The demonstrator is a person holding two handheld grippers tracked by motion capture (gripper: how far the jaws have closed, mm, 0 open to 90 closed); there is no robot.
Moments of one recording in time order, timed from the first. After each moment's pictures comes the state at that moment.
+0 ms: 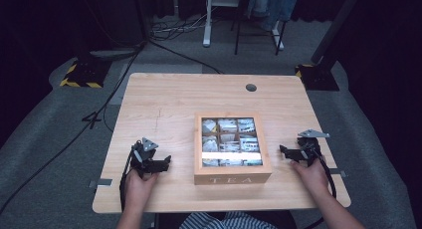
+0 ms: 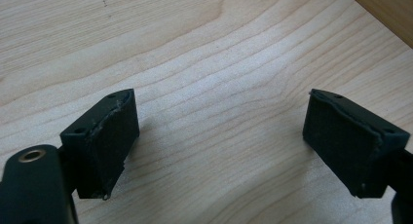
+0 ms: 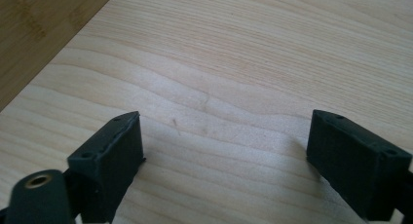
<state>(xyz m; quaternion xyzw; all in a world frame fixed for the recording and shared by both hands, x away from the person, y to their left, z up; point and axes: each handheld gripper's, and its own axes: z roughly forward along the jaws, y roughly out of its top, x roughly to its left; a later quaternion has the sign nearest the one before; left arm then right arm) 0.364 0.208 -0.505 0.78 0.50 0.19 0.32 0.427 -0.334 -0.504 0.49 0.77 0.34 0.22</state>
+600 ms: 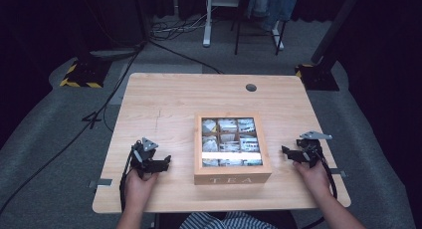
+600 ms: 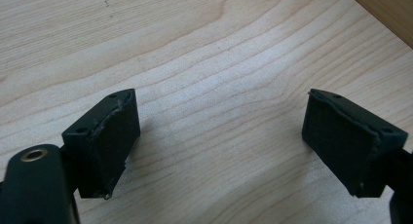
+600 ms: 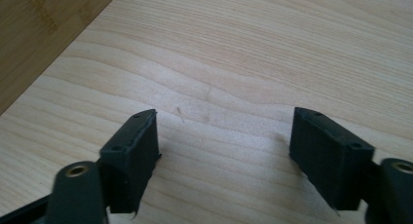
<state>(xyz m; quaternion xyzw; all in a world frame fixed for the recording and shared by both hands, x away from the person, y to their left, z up) 0.364 0.207 -0.504 0.78 0.51 0.19 0.32 0.419 -0.337 -0.500 0.49 0.77 0.34 0.21</state>
